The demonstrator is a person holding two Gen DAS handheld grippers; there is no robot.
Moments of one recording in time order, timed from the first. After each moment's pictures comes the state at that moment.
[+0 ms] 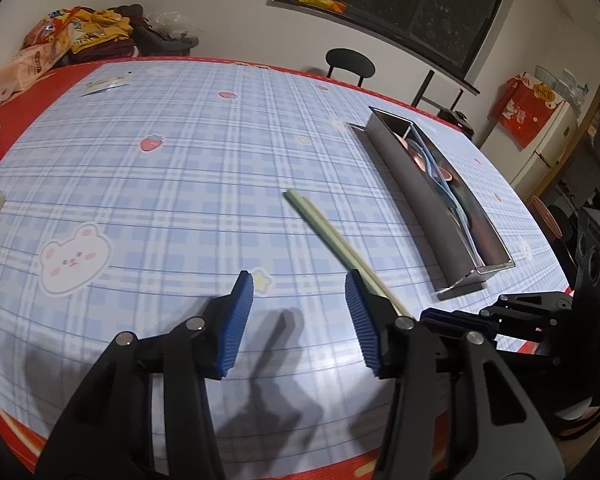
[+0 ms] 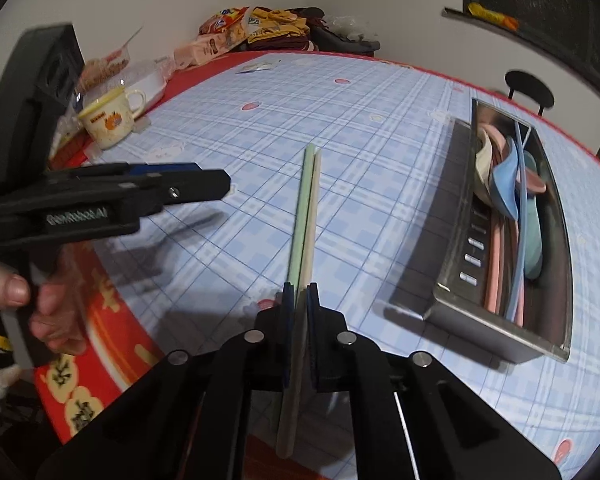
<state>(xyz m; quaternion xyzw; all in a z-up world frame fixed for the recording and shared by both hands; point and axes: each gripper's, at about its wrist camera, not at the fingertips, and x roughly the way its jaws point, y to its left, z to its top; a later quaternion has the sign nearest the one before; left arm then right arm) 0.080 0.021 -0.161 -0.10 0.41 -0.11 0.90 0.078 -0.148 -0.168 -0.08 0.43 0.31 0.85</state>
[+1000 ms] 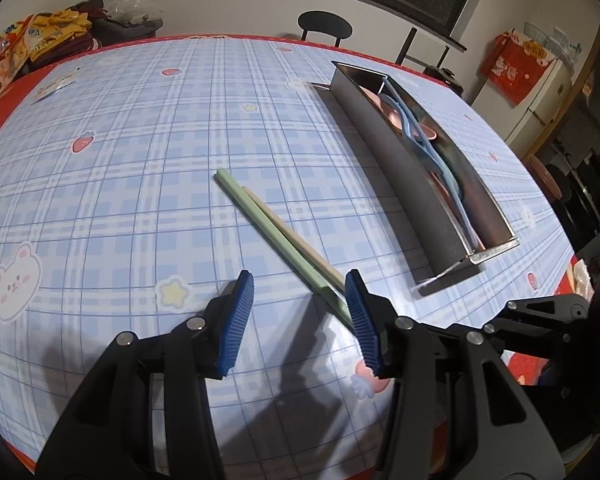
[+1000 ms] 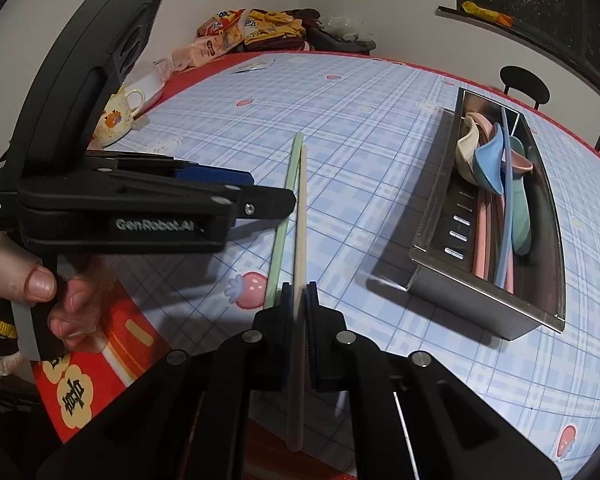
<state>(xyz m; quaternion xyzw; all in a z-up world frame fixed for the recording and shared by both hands) 0.108 -0.032 -0.178 -0.04 0.46 -0.14 0.88 0.069 -0.162 -0.174 -0.09 0.42 0.30 0.85</state>
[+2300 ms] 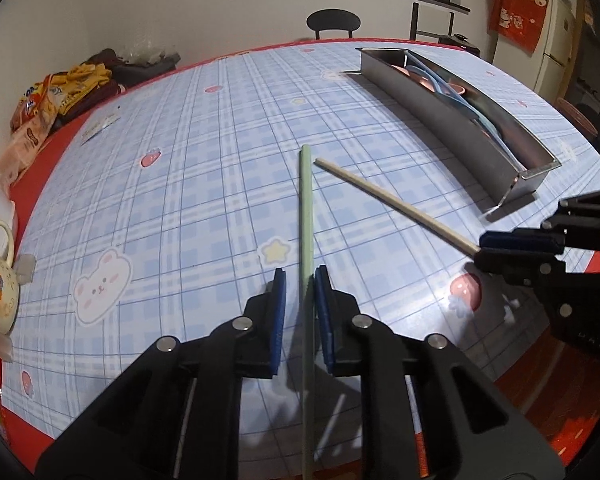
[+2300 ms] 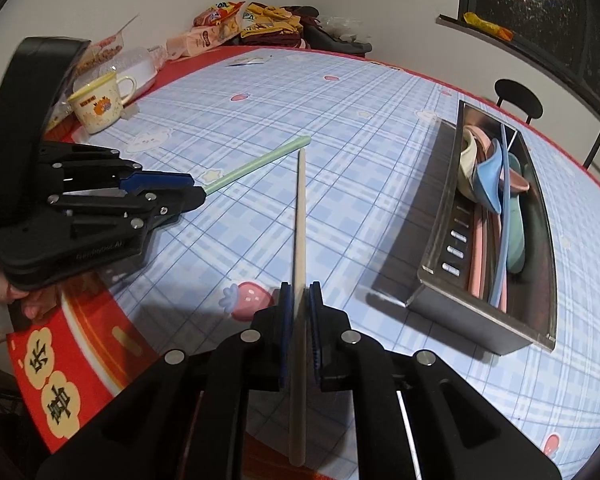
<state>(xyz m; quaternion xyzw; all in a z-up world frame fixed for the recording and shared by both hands) 0.075 -0.005 -0.182 0.08 0.44 -0.08 0.89 0.071 -0.144 -0.173 -0.13 0.42 0.27 0.86</state>
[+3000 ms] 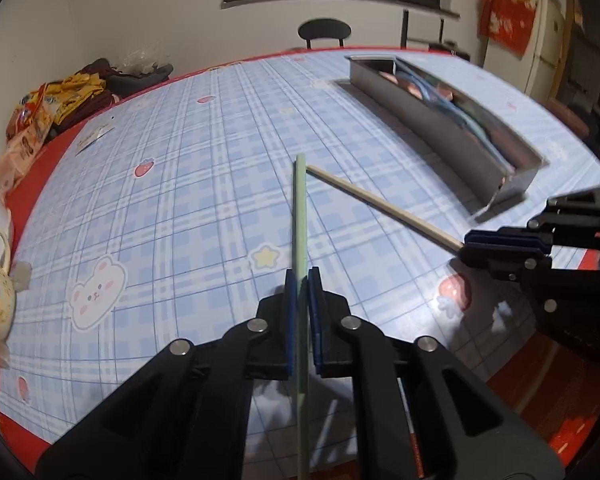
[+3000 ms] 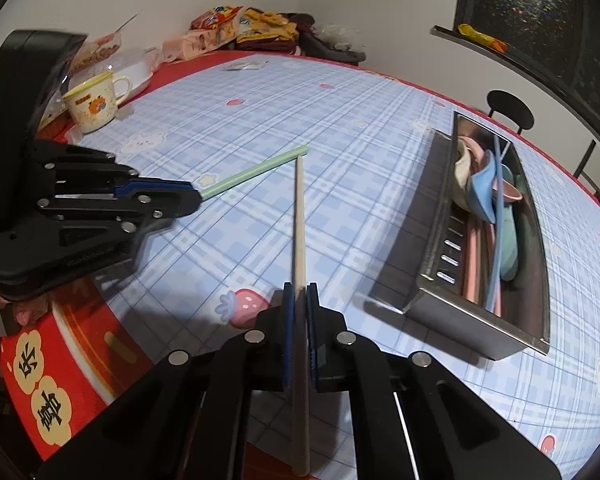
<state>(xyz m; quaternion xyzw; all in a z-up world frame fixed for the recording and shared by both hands) 0.070 -0.001 -0.179 0.07 0.42 -0.10 0.90 0.067 -0.142 -0.172 -0.13 0.40 0.26 0.87</state>
